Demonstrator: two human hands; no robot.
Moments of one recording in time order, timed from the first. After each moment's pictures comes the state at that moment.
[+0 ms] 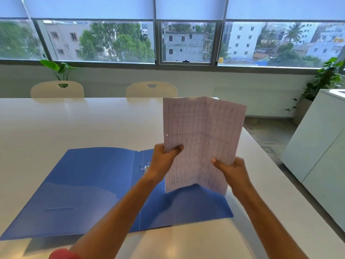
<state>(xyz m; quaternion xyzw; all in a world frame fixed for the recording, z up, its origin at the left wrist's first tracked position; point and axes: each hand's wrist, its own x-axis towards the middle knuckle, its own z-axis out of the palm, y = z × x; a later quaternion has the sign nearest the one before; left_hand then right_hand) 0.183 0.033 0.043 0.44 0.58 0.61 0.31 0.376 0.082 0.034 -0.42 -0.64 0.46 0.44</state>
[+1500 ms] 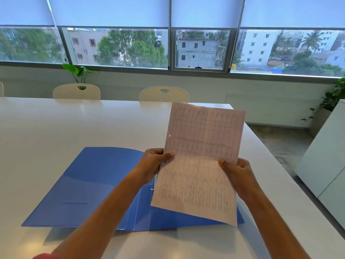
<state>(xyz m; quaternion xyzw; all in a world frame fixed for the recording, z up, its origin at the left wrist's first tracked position) 0.115 0.006 0.040 0.35 0.54 0.59 0.49 0.371 0.092 0.037 -0.34 -0.62 0.58 0.41</state>
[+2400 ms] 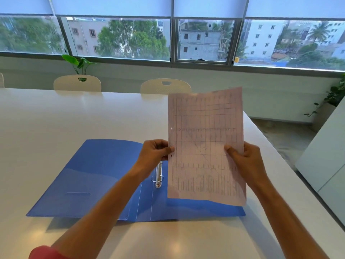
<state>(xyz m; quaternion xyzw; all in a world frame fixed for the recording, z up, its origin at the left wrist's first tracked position) 0.121 -0.003 0.038 0.43 0.56 0.62 0.34 0.371 0.090 0.058 -0.37 -0.73 0.36 0.44</state>
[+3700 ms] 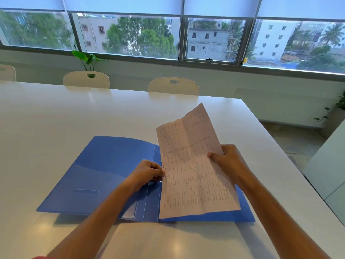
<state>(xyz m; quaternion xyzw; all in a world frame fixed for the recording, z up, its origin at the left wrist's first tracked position) 0.078 -0.028 -0.018 0.36 0.72 0.44 0.41 0.313 0.089 0.056 -0.44 -0.76 0.40 0.26</state>
